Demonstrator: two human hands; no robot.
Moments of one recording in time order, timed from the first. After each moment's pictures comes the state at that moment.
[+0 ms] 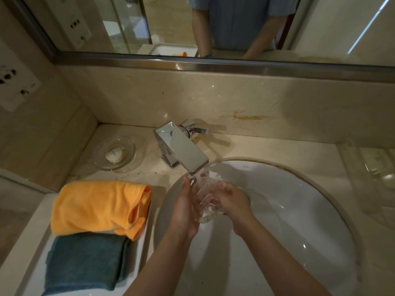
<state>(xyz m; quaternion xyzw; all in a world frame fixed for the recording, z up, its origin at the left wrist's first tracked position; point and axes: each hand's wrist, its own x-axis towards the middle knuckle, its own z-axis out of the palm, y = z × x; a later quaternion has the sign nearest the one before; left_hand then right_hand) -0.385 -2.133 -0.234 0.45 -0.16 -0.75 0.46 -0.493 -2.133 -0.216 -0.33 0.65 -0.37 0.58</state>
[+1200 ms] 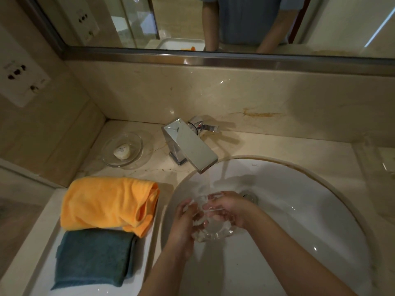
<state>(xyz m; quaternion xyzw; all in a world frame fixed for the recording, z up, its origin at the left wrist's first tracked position) -0.359 -2.102 -0.269 0.59 -0.17 -0.66 0.43 -0.490 -2.151 -0.249 -0.26 0.61 -0.18 0.73</state>
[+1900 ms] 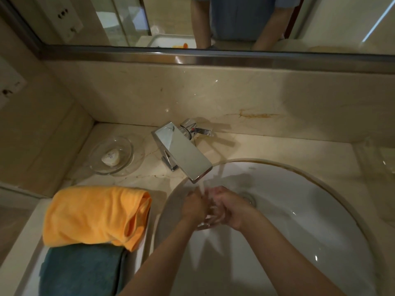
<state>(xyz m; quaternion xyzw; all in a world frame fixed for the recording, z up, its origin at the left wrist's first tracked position) -0.390 -2.169 -0.285 0.71 -0.45 -0.51 0.16 -0.492 -2.168 -0.263 -0.15 0.58 -0.26 0.76</state>
